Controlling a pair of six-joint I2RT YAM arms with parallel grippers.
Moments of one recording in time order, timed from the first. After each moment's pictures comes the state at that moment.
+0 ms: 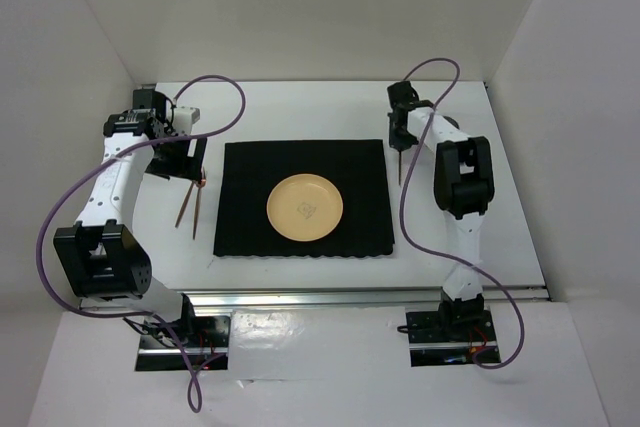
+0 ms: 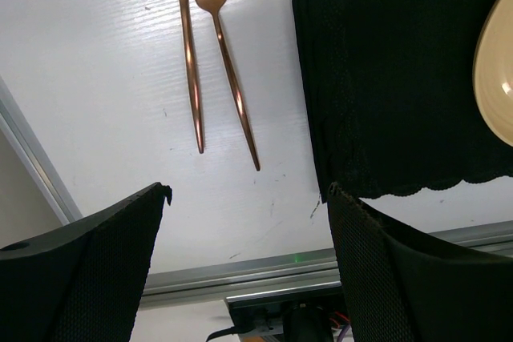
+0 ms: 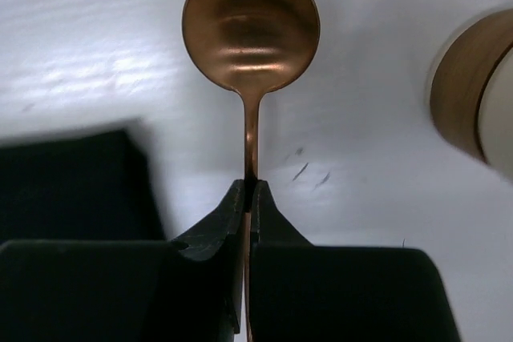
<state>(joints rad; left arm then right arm) 0.11 1.52 1.45 -1.08 0.11 0.23 0.17 2.24 1.79 -0.61 0.25 0.22</state>
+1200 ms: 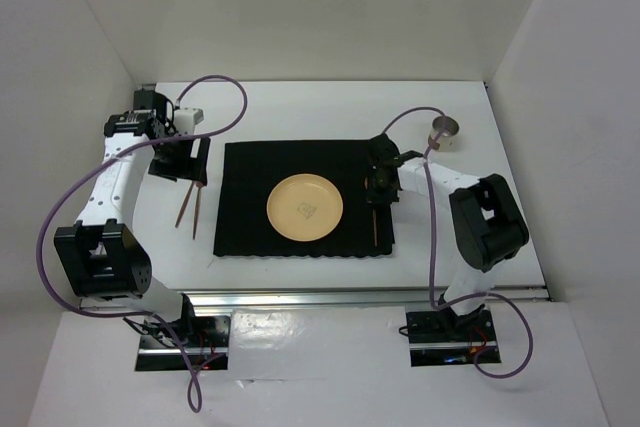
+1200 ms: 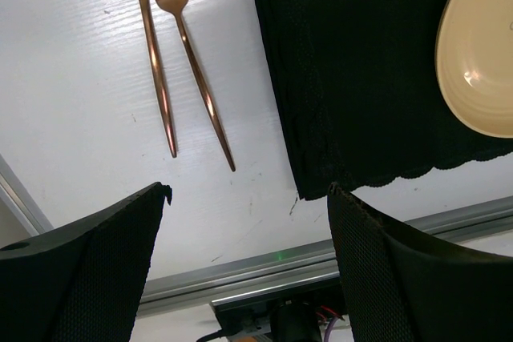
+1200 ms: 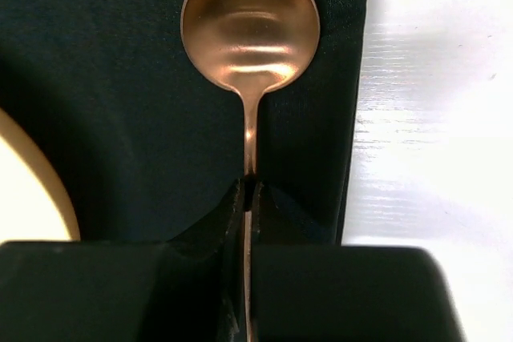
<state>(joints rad) 0.11 1.52 1.44 -1.10 0.19 0.23 0.44 1.73 1.08 -0.52 0.12 0.48</state>
